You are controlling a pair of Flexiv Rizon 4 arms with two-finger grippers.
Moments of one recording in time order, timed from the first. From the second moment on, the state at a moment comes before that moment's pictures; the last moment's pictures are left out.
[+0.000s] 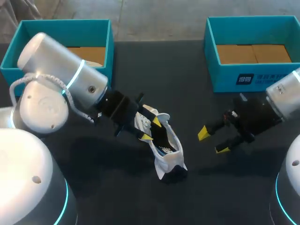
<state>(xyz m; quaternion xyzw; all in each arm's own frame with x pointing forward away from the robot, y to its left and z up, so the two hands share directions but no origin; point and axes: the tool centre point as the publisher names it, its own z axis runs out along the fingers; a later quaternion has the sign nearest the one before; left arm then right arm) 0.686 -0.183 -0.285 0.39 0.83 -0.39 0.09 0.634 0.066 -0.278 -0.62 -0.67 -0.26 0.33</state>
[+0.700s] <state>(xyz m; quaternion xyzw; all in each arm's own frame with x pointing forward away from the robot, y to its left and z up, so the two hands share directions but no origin) 0.679 -0.199 -0.265 0.47 0.83 -0.30 0.00 0.641 0.014 -0.237 -0.63 -0.67 -0.24 0.30</state>
